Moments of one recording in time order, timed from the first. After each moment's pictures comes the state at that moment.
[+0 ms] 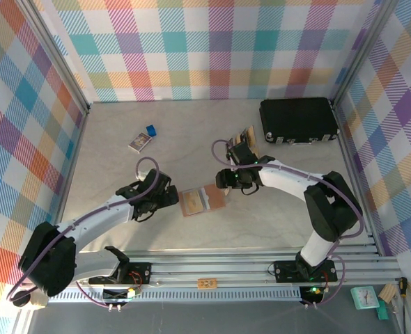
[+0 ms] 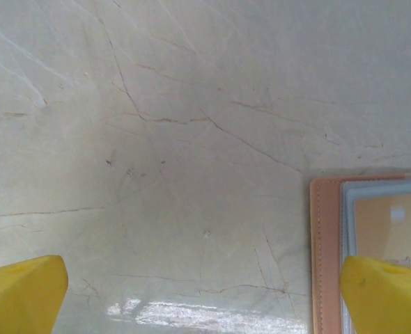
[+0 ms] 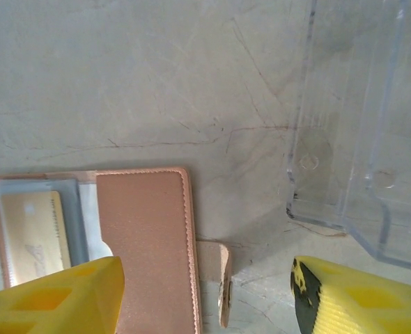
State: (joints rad) left arm -0.57 1.21 0.65 -0.54 -0.24 -0.78; right arm 0.63 1.69 1.05 -0.45 -0.15 0.50
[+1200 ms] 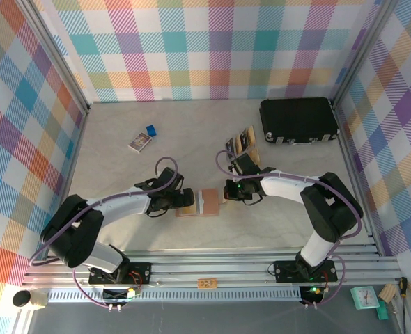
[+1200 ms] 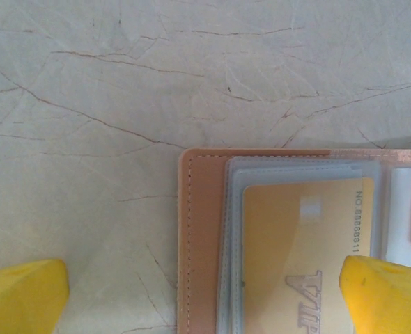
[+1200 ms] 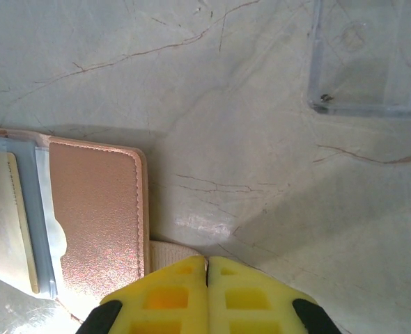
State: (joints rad) left arm -0.63 1.47 0.69 -0.33 -0.07 -0.74; right arm 0.64 1.67 0.88 -0.30 -0.28 0.62
